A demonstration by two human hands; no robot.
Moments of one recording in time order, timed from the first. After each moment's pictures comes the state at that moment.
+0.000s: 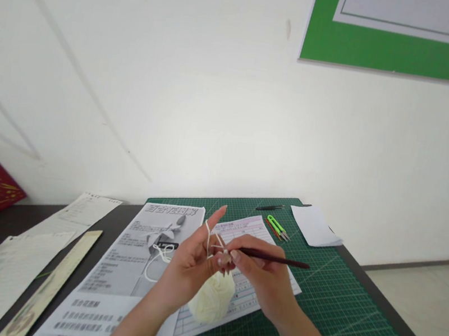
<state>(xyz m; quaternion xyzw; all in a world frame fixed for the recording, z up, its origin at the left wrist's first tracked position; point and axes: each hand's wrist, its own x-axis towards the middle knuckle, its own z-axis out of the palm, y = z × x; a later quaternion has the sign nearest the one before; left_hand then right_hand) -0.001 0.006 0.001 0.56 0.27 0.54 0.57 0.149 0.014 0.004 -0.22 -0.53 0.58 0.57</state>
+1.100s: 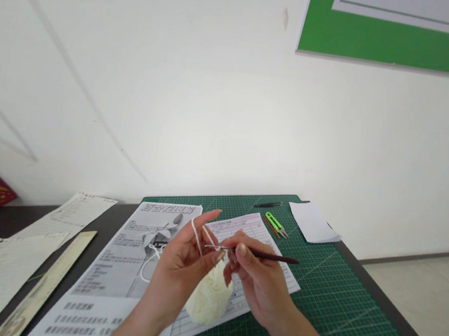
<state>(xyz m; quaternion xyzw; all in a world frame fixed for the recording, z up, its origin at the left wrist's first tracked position) 0.010 -0.007 0.018 0.47 0.36 0.61 0.53 0.141 0.013 -0.007 -0.16 -0.41 0.68 0.58</state>
